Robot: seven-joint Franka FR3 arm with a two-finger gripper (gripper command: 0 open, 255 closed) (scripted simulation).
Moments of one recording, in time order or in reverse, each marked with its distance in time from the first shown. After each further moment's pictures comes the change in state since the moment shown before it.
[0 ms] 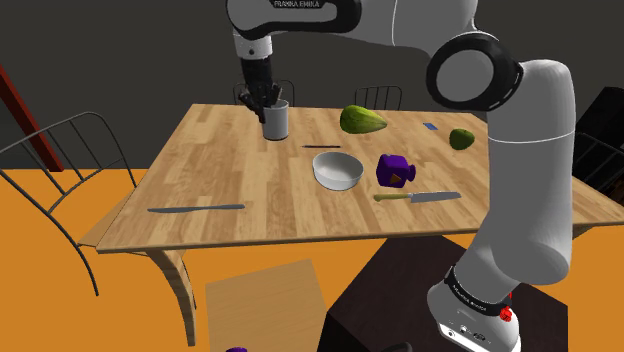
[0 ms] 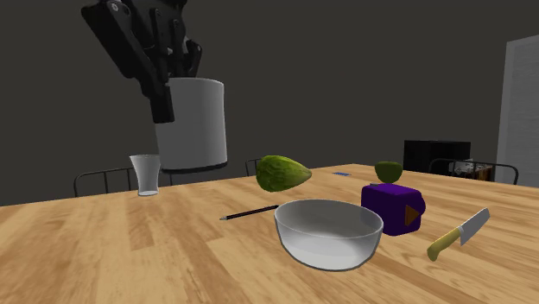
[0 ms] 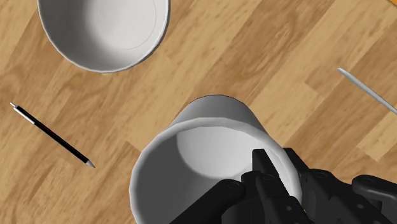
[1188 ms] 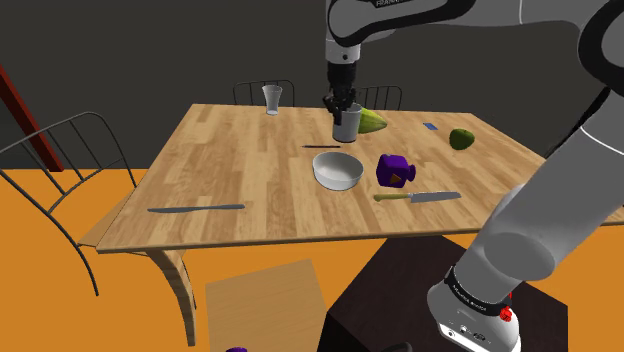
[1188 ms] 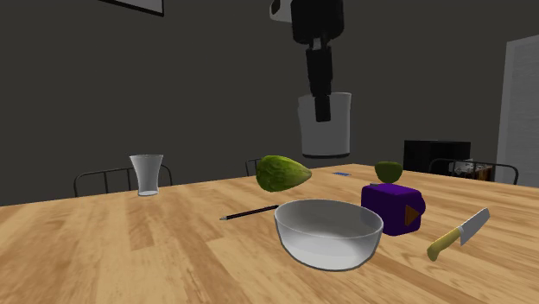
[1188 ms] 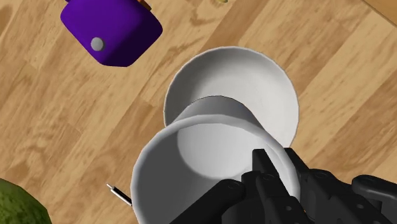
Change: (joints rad) arm -0.168 -0.588 -0.109 -0.771 0.019 0.202 -0.252
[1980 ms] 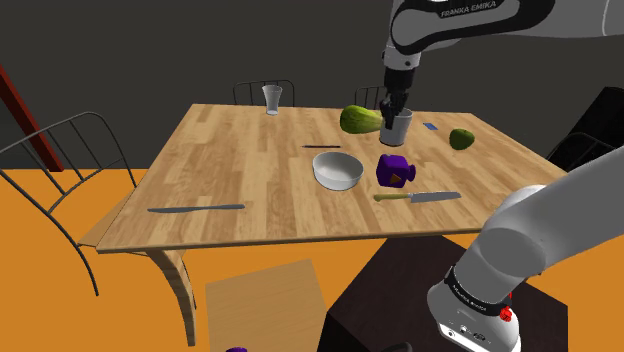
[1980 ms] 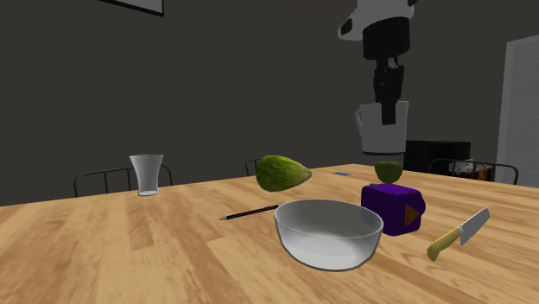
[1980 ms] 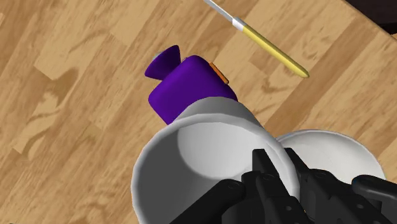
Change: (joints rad) arm -0.104 -0.289 -0.145 -0.289 -0.078 0.023 -0.214
